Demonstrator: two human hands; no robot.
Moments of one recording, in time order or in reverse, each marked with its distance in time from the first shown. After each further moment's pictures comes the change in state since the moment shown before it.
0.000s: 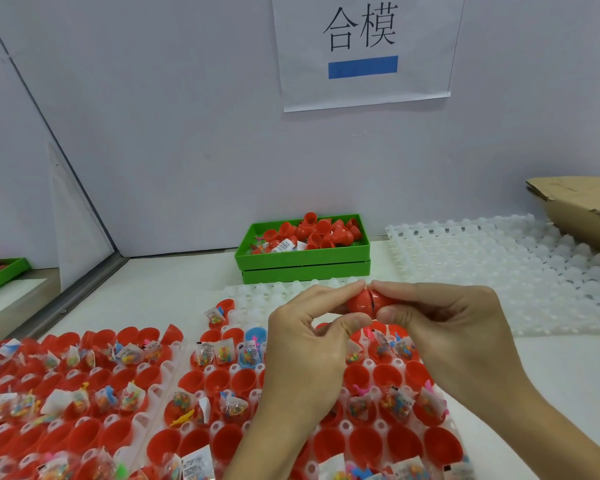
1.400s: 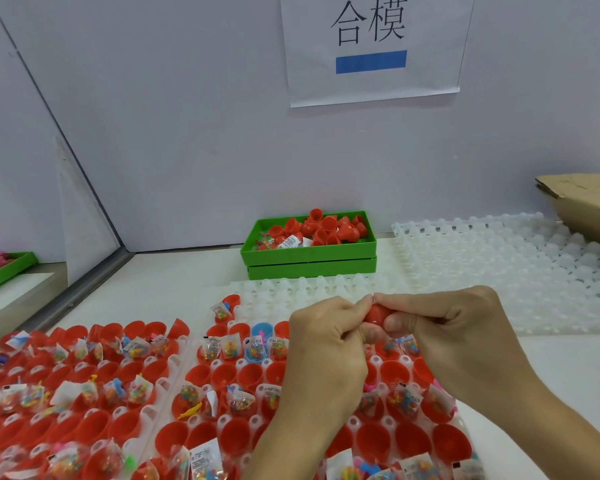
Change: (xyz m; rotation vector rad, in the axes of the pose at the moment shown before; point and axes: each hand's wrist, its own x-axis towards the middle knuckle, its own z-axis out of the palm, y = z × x) left_hand -0.005 -0.019 0.005 0.335 -0.003 0.195; right_hand -0.002 0.004 -0.003 -0.144 -0.123 -0.040
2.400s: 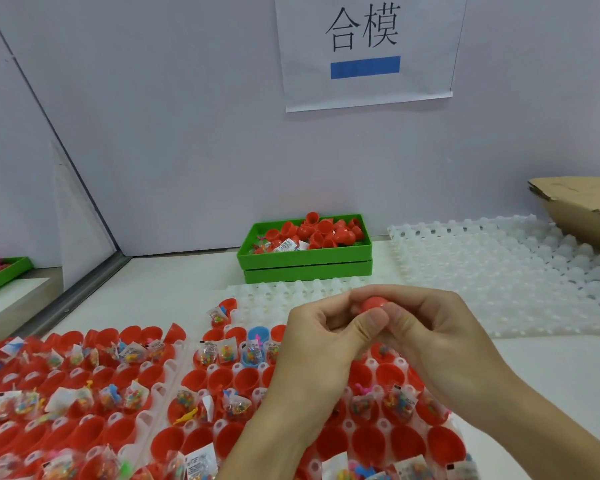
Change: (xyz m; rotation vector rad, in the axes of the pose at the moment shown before) left_hand 0.005 0.010 -0.008 -0.647 -0.254 -0.439; right_hand -0.002 -0.003 0.010 0.491 -0.122 0.285
